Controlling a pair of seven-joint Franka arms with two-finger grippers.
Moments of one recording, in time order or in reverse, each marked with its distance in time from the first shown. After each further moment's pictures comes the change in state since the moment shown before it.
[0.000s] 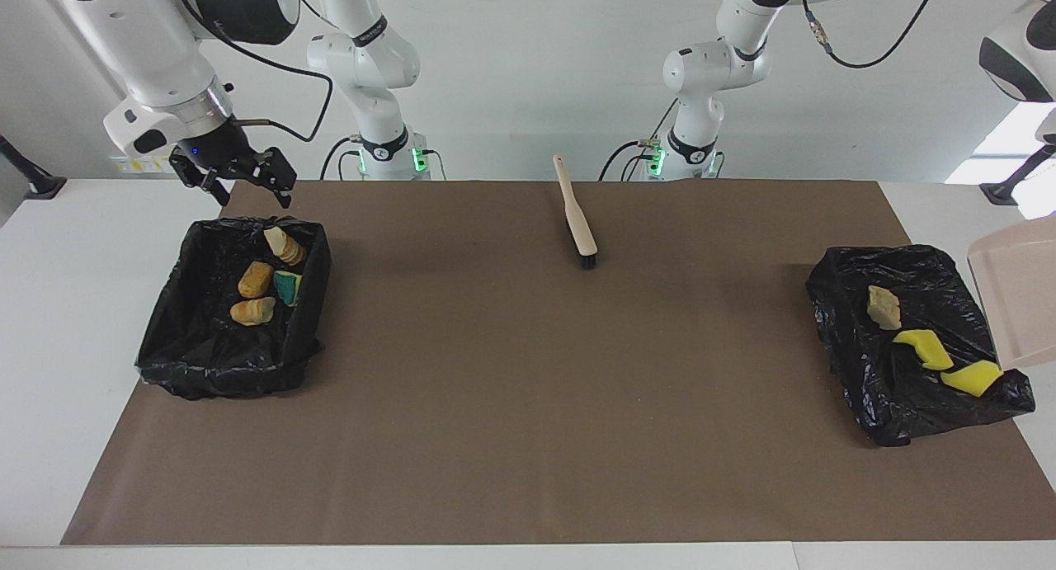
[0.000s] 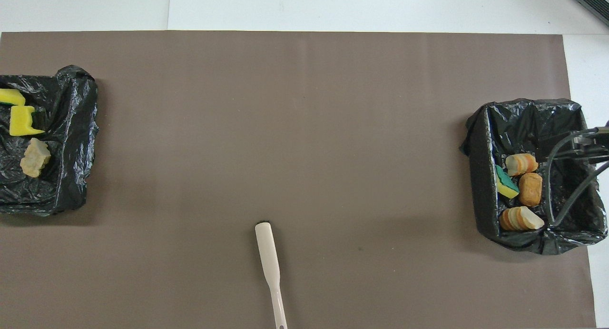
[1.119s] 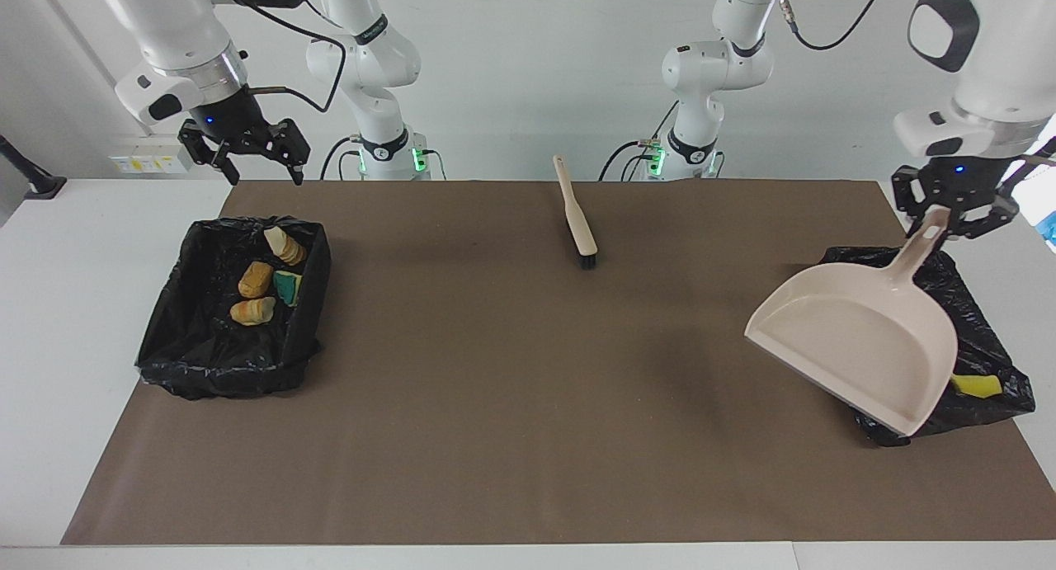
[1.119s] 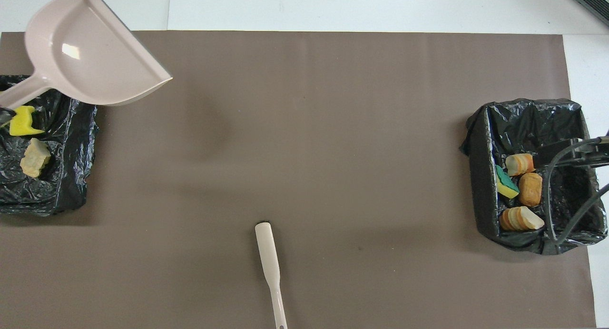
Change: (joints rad) left arm -0.201 -0.098 -0.036 -0.161 -0.691 -0.329 -1.145; right arm 0.077 -0.039 -0.029 0.013 0.000 -0.027 0.001
